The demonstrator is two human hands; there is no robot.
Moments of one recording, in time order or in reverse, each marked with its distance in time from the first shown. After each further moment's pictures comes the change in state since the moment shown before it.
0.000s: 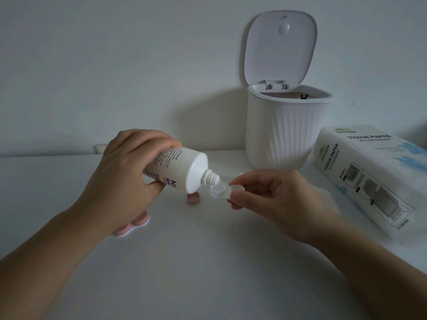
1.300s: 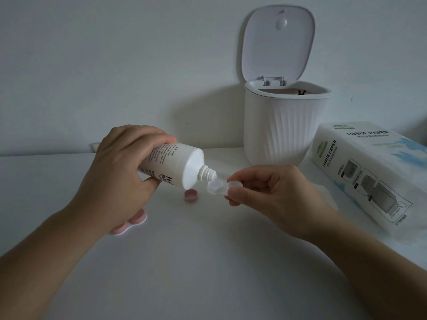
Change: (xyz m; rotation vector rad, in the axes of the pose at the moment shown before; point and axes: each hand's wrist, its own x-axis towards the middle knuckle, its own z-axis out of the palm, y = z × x) left_hand 0.001 0.006 -0.002 0.013 0.018 -0.019; right_hand 0.001 0.001 0.000 0.004 0.014 -0.017
